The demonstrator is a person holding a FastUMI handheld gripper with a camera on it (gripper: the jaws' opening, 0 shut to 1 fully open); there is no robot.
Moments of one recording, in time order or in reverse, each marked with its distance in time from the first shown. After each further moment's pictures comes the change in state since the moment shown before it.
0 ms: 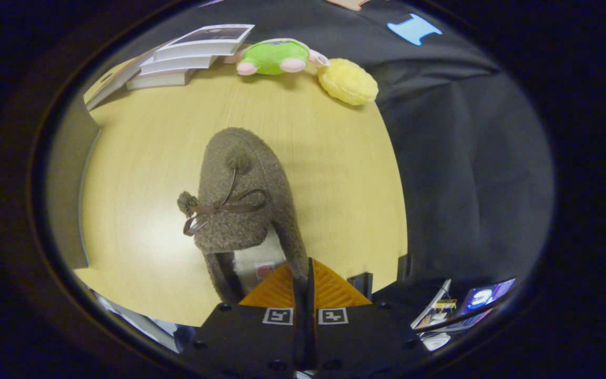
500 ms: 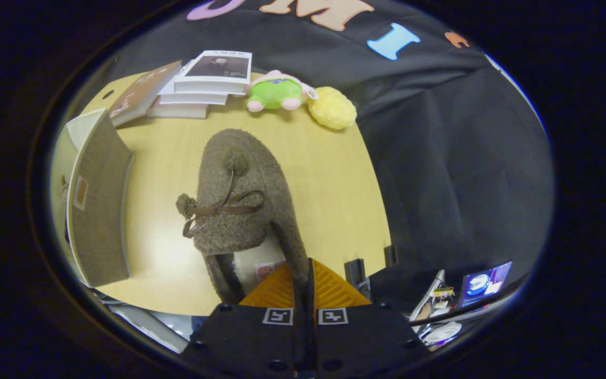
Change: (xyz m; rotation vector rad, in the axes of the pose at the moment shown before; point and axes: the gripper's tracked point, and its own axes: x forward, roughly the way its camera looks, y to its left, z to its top) arm -0.119 0.023 0.013 0.074 -0.051 -0.076
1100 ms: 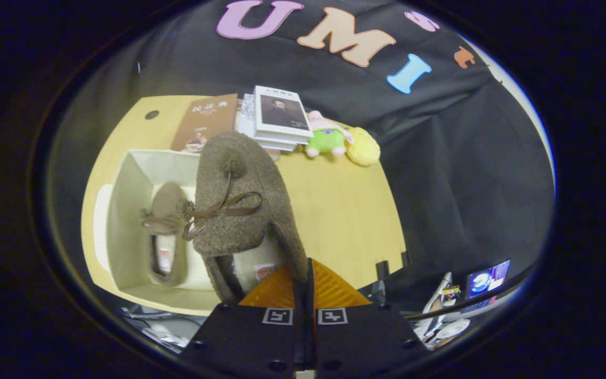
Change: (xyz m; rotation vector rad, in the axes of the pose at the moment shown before) arm -0.160 0.144 0.063 0.047 -0.096 0.118
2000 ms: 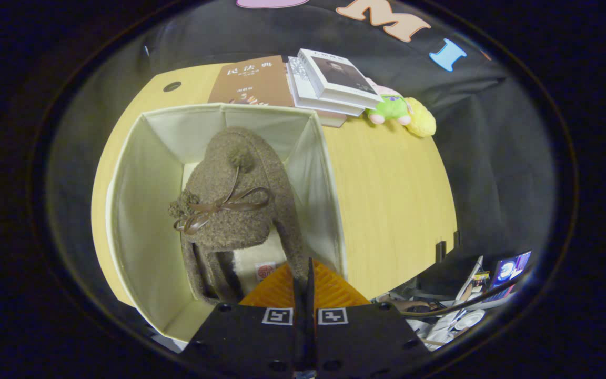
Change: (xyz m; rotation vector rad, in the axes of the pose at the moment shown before) arm 0.074 0.114 -0.042 -0.015 0.213 0.117
